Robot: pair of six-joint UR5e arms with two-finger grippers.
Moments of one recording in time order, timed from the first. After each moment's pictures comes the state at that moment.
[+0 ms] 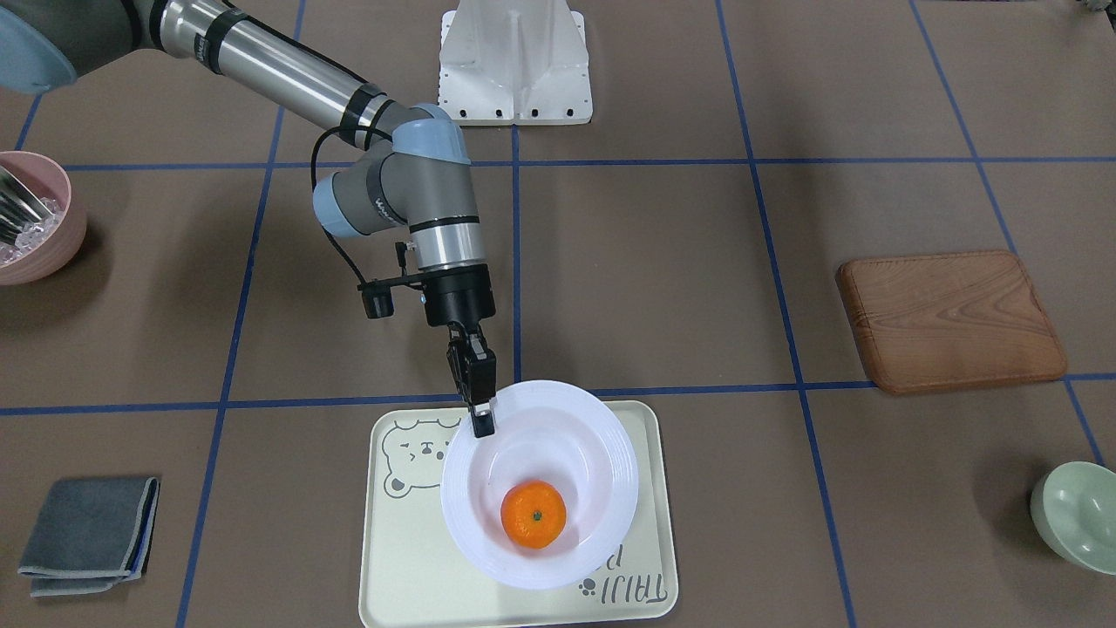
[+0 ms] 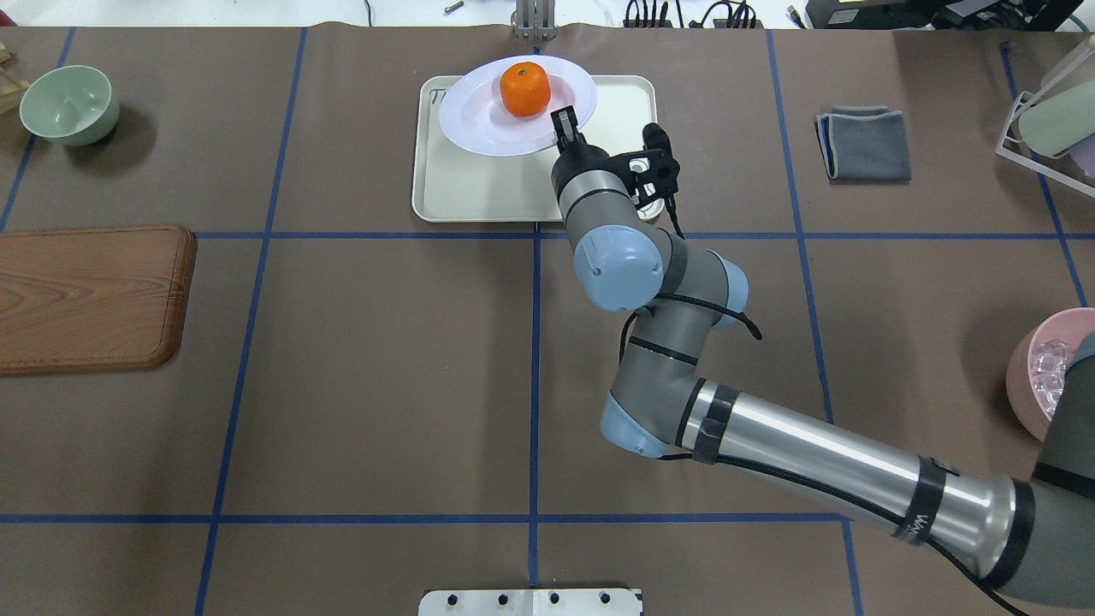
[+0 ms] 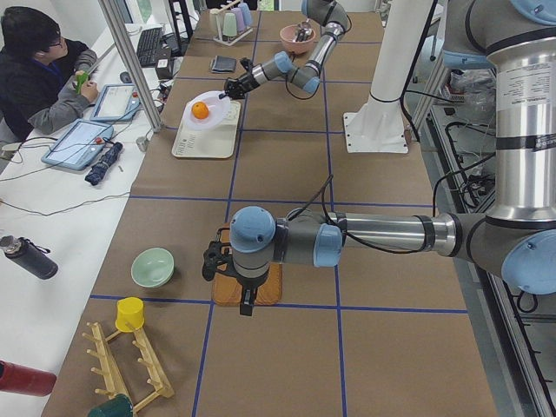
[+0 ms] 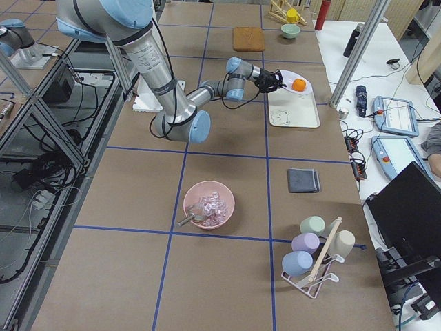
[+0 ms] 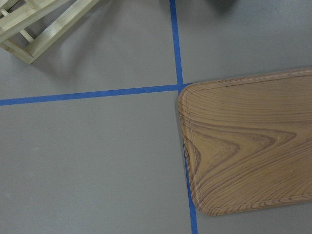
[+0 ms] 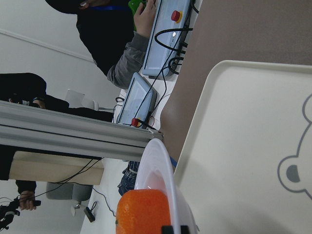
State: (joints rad) left arm -1.63 -1.46 -1.71 -1.62 -2.38 0.08; right arm 0.52 -0.75 1.16 -0.74 0.96 2.30
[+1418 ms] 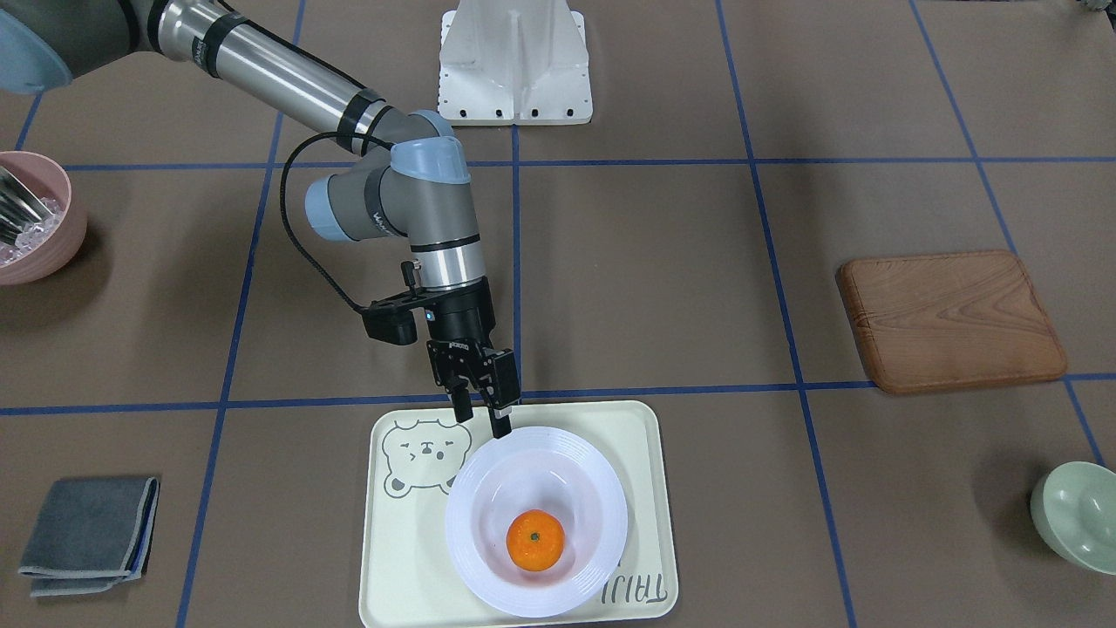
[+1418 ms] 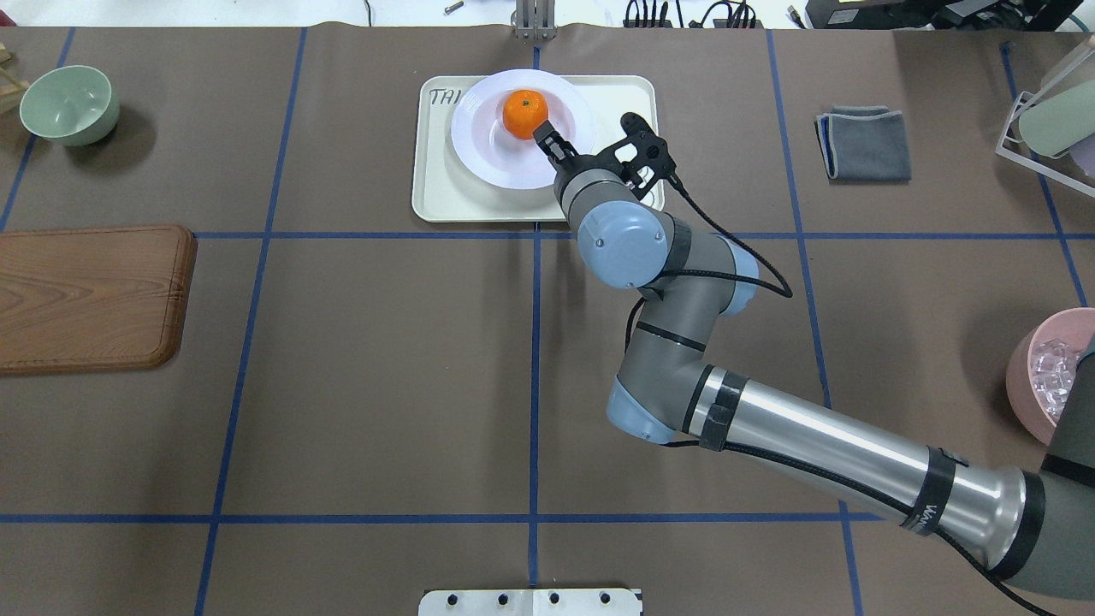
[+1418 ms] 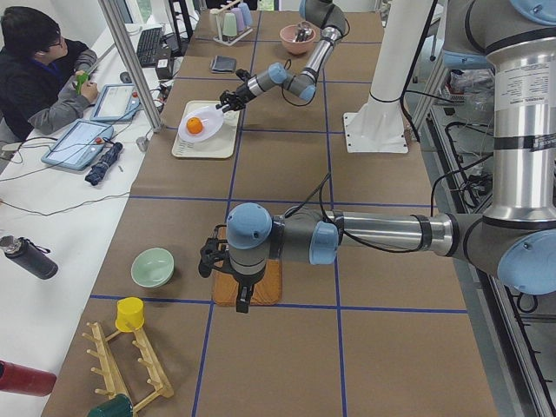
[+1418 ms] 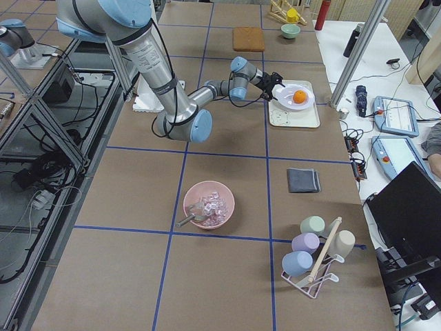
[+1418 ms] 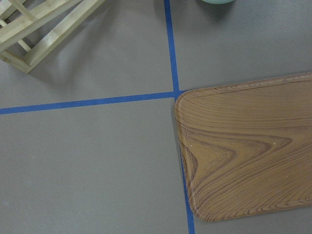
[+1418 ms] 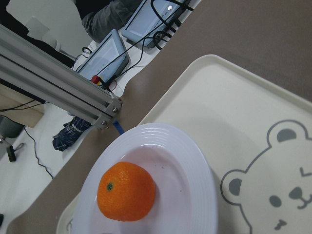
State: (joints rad) left arm -1.63 -1.47 -1.71 -1.62 -2.38 0.08; right arm 0.56 -0.79 1.26 -0.90 1.23 1.91
